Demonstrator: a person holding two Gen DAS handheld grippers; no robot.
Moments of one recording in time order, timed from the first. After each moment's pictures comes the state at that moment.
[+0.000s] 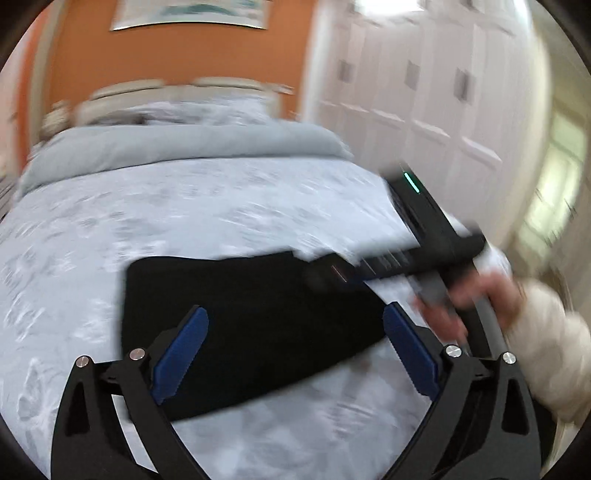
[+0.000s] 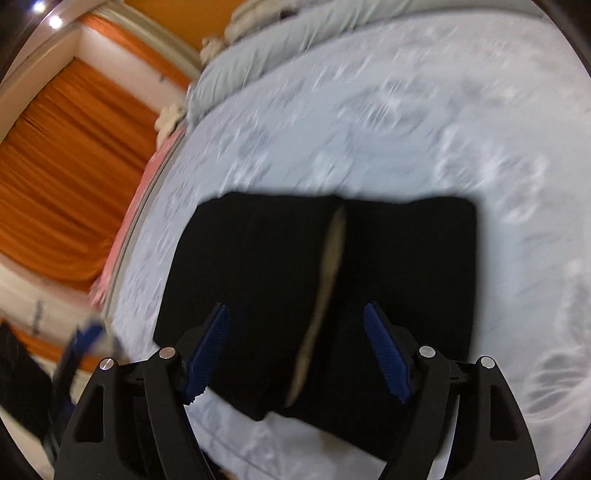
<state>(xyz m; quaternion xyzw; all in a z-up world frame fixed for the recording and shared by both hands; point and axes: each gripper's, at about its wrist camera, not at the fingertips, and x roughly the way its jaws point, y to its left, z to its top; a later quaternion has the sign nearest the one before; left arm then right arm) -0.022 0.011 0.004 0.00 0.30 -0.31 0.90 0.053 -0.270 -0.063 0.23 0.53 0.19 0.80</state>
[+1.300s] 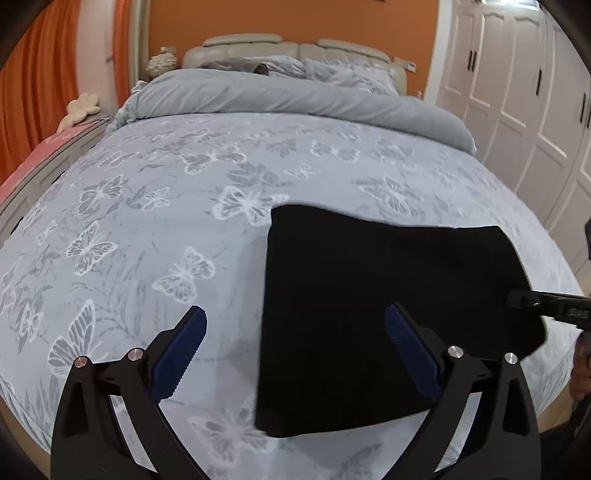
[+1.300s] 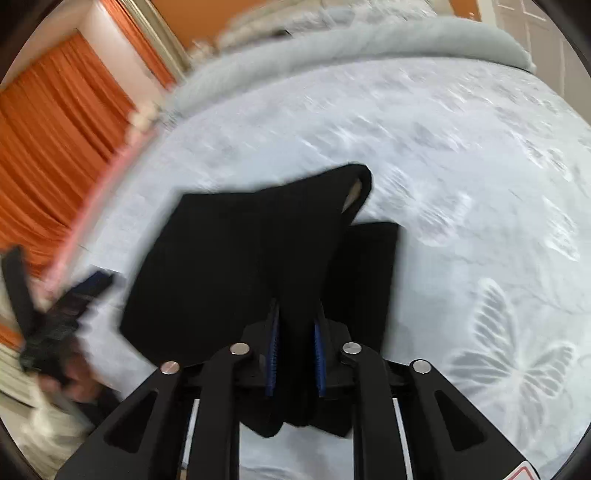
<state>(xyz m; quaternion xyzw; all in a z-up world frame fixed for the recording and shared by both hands) 0.034 0.020 -0.036 0.00 0.39 -0.10 0.91 0.014 -0.291 -0.043 0.12 0.51 0.09 0.85</state>
